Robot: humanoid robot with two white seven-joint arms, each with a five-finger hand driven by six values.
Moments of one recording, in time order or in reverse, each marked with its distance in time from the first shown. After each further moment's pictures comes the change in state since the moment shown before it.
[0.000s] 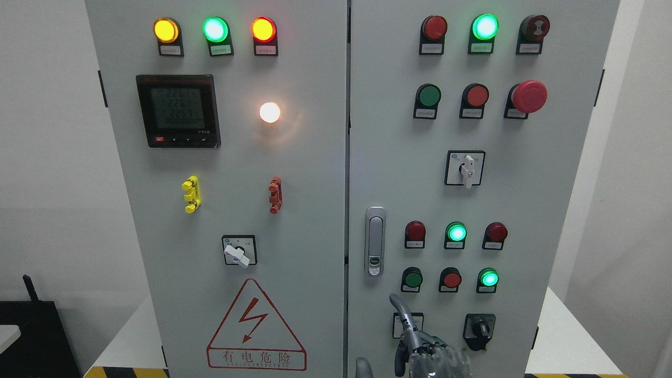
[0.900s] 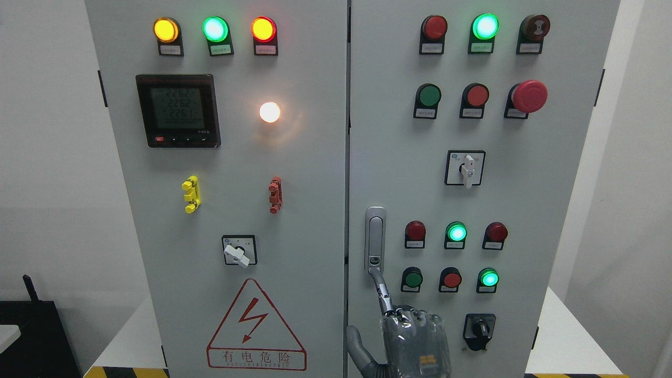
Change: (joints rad) left arm 0.000 0.000 0.000 0.000 0.000 0.000 0.000; right arm -0.159 0.003 0.018 0.189 0.150 0.206 0.039
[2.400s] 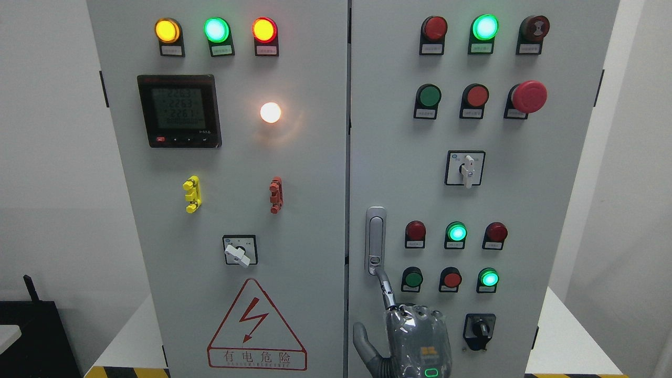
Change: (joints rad) left arm 0.000 0.000 0.000 0.000 0.000 0.000 0.000; right arm -0.032 0.002 -0.031 0.055 0.002 -0.002 0.039
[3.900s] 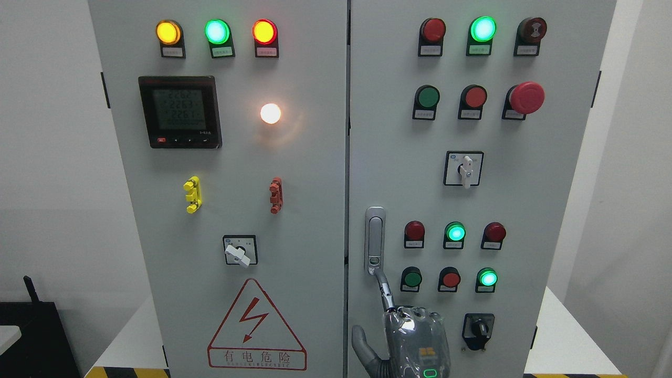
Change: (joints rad) left arm 0.000 0.000 0.000 0.000 0.000 0.000 0.000; right arm 0.005 0.000 0.000 0.000 -0.001 0.001 0.032
